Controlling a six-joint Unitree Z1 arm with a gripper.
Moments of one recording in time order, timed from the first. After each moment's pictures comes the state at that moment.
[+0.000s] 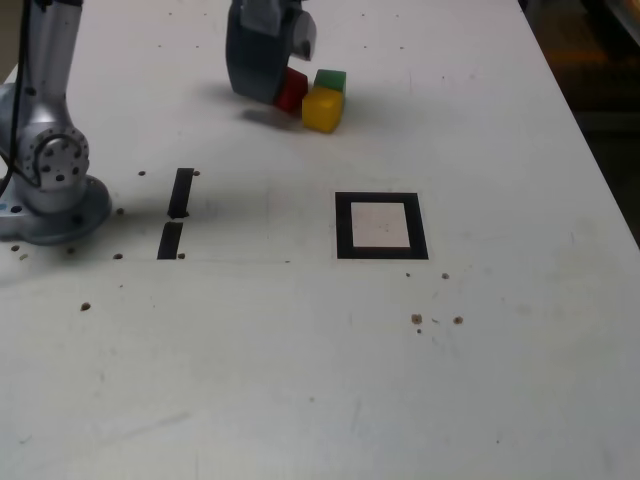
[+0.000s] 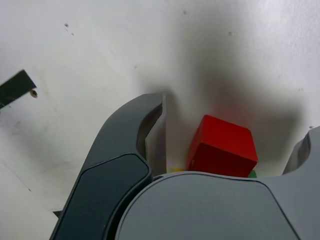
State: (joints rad) arm 0.76 2.07 -1.45 1.22 -0.03 -0.34
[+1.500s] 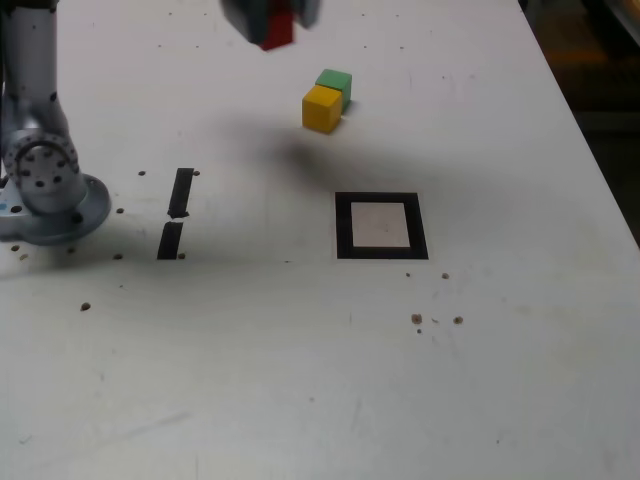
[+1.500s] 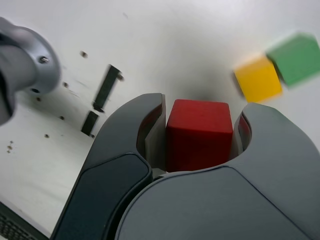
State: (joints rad) arm 0.44 1.84 -1.69 1.59 0.05 -0.08
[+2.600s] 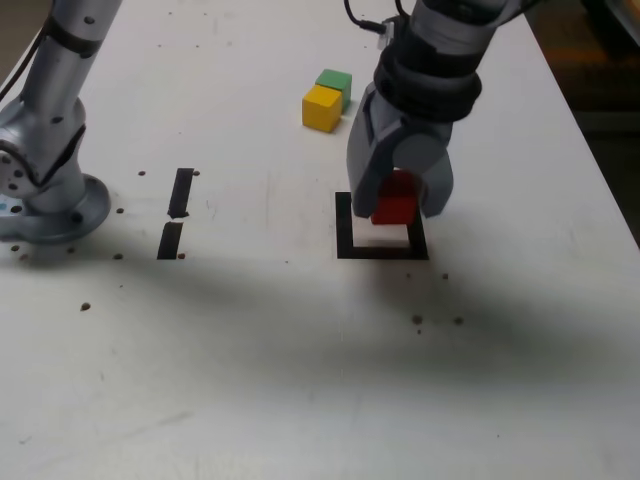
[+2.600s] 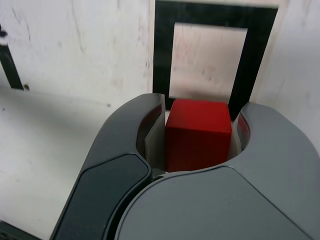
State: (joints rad) arm -0.15 2.14 -1.80 1.45 0.00 -0.20
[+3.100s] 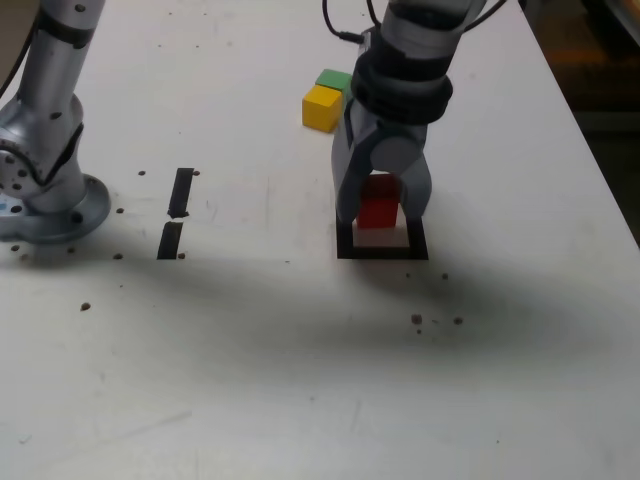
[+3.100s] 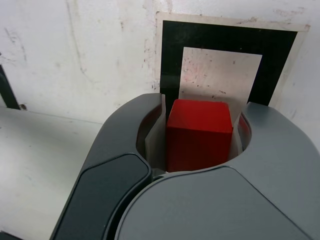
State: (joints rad) arm -0.10 2.09 -1.60 1.28 -0.03 -0.15
